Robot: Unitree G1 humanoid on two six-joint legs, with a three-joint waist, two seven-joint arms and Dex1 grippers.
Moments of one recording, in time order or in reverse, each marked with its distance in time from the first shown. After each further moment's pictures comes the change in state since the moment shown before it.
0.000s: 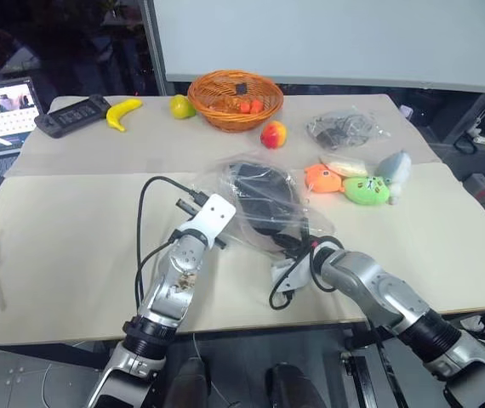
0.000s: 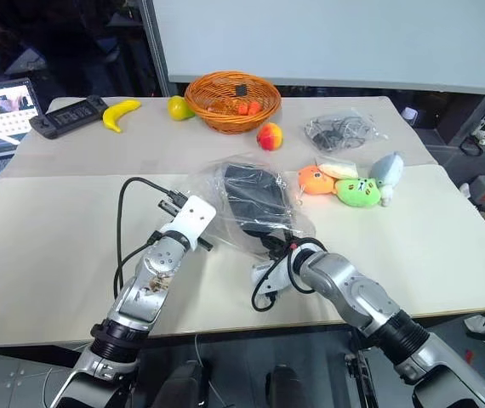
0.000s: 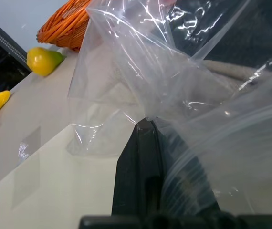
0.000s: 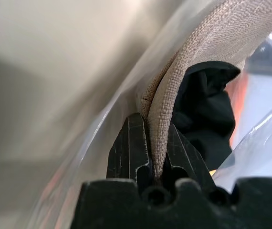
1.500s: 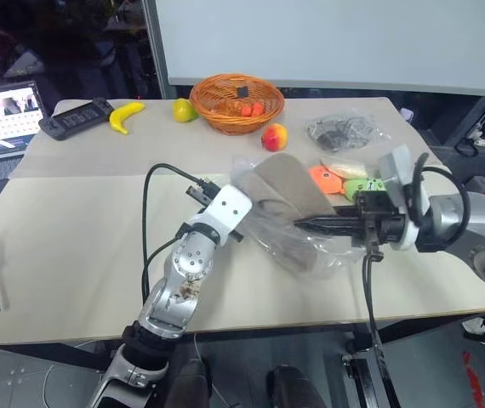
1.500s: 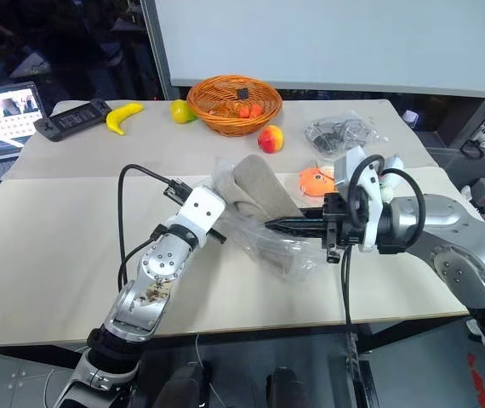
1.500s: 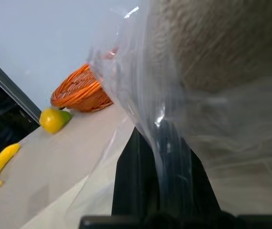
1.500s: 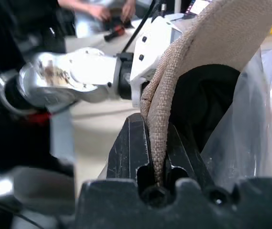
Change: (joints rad) left arm 0.005 0.003 -0.044 -0.162 -0.028 0.004 0.013; right arm -0.075 -0.300 -0.511 -0.288 1.908 0.714 0.526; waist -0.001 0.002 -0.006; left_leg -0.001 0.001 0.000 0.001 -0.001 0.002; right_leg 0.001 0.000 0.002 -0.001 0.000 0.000
